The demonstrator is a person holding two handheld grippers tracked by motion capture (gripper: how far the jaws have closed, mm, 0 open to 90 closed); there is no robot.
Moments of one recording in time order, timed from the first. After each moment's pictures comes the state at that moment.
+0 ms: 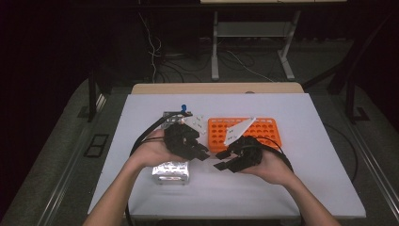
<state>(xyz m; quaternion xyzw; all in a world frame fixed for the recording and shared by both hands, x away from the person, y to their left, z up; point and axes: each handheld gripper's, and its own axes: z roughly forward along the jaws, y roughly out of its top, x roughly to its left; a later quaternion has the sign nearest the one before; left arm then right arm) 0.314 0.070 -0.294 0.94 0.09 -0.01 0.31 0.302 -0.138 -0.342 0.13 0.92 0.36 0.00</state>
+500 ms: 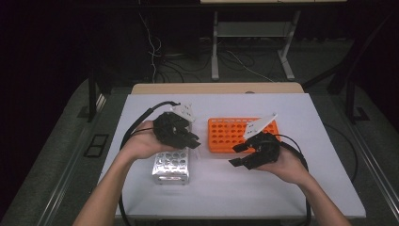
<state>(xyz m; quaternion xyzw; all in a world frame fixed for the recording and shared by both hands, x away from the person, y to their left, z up) 0.328 0.093 -0.276 0.94 0.13 0.03 0.32 0.308 -0.183 -0.342 0.19 0.91 0.37 0.02</state>
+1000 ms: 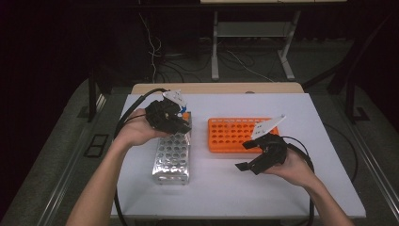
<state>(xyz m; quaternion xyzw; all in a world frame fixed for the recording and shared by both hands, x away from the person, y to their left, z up) 0.361 0.113 -0.270 0.94 0.17 0.06 0.30 0.305 -0.200 -0.348 0.22 0.90 0.37 0.02</state>
